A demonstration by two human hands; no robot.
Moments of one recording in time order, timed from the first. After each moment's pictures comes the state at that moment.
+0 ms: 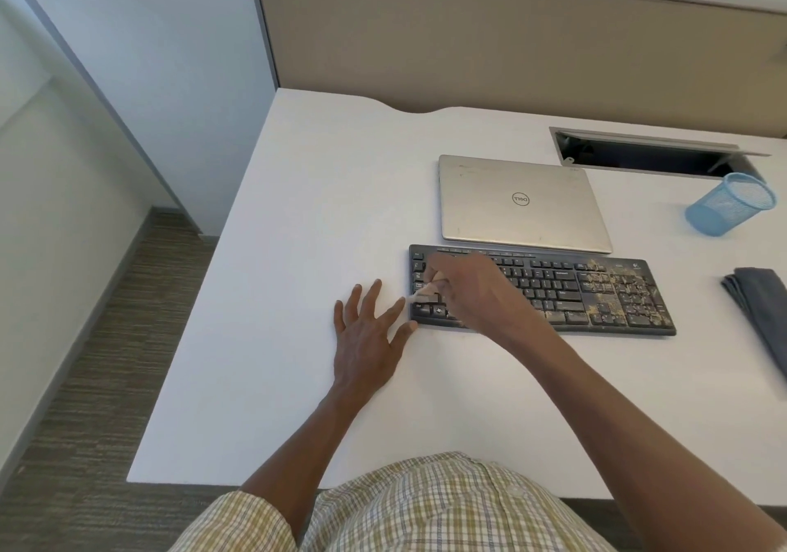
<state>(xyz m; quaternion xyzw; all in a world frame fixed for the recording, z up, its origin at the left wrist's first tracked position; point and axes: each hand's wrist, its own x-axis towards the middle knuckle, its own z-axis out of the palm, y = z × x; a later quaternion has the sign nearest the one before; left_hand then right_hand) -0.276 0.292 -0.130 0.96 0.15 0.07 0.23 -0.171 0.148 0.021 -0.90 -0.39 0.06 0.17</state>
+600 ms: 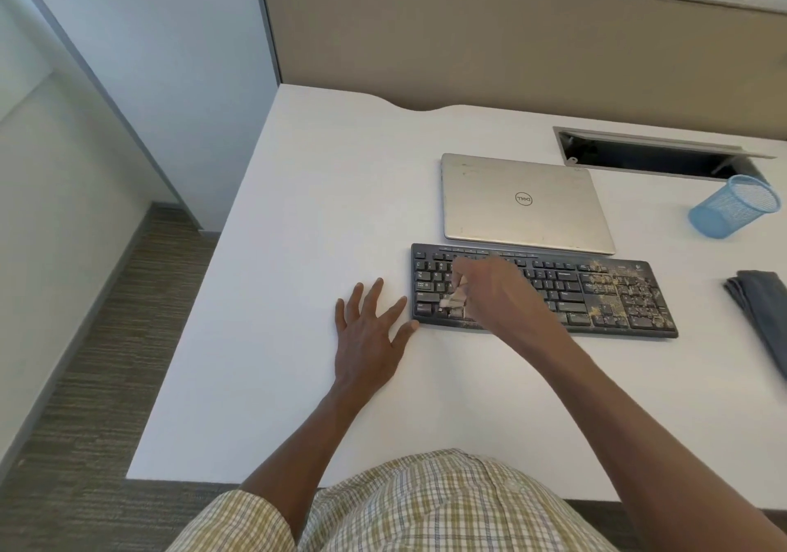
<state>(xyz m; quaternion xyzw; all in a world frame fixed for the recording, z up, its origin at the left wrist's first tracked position) -0.275 0.291 -0.132 0.96 0.15 0.08 0.23 -0.169 0.135 0.025 -0.94 -0.33 0.08 0.10</state>
